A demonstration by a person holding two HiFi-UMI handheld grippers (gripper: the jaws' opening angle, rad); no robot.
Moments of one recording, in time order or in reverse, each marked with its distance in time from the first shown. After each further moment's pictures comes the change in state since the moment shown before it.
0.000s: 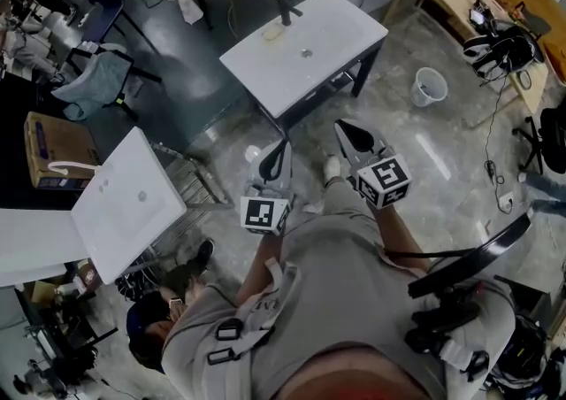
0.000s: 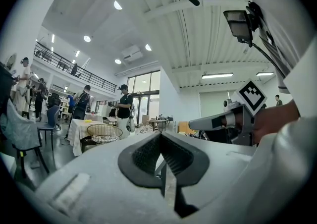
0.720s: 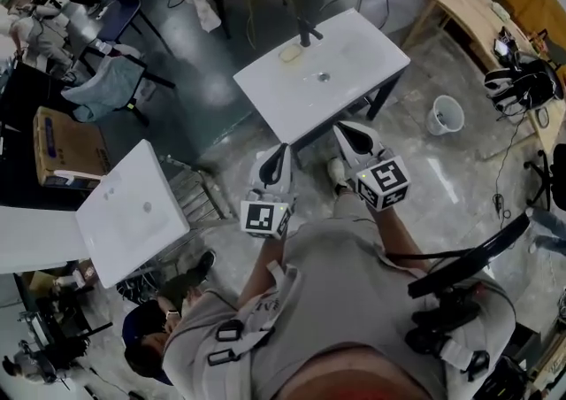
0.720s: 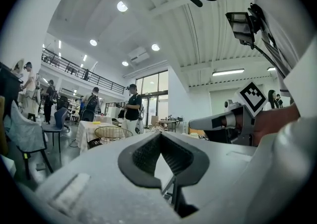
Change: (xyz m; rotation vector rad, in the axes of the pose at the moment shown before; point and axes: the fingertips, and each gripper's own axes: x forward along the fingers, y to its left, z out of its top) left arm 0.083 0.065 0.005 0.000 -0.027 0.096; right arm 0.099 -0.060 0.021 -0.011 -0.029 0.096
